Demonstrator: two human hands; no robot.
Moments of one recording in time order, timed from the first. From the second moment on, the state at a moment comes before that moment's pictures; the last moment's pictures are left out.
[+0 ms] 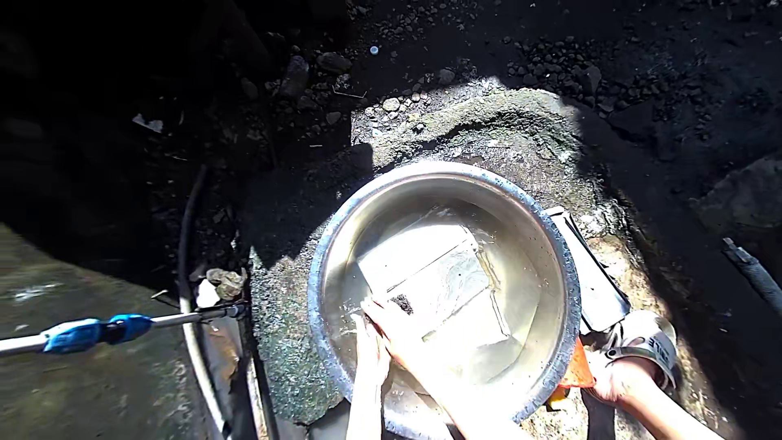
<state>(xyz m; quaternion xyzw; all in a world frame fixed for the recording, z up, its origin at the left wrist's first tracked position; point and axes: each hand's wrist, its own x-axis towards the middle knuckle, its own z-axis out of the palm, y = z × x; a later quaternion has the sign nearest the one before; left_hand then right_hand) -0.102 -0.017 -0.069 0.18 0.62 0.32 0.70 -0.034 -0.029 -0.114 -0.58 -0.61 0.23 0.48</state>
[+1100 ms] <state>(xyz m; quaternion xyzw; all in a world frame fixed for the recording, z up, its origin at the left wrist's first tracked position) -0.100 -0.048 -0.112 0.29 0.68 0.33 0.58 0.085 -0.049 -0.152 -0.61 -0.67 0.30 0.30</state>
